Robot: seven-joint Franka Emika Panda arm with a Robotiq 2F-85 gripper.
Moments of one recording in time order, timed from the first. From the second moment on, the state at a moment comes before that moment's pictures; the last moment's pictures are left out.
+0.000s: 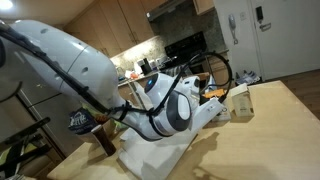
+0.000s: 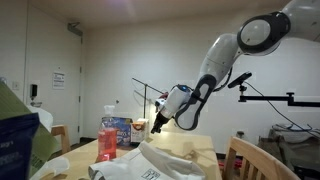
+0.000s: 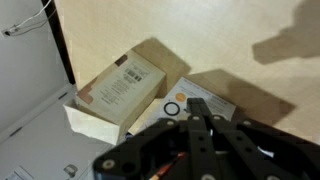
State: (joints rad) arm -0.10 1.03 -0.17 -1.53 -0.38 3.31 -0.43
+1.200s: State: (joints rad) arm -0.35 0.81 0.12 -1.88 -0.50 3.28 -0.45
